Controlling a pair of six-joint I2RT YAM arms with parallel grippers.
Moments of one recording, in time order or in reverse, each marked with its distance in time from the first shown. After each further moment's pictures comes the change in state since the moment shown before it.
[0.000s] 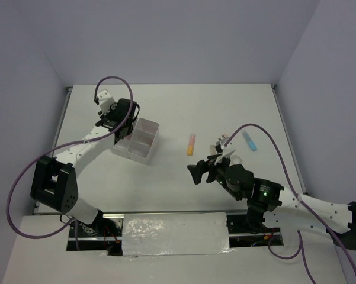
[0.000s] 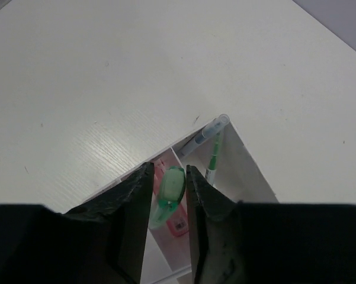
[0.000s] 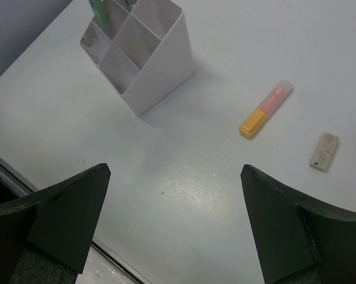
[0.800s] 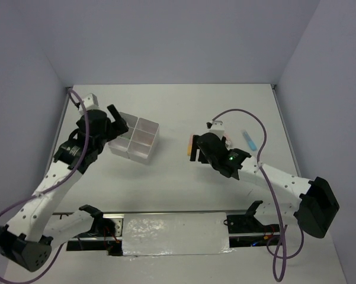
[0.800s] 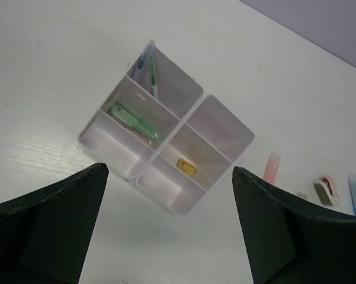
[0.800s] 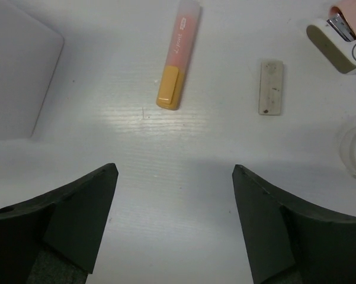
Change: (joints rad) left arm -0.020 -0.497 -0.050 -0.198 0.385 0.135; right arm -0.360 0.540 0.228 -0.211 -0.100 0.286
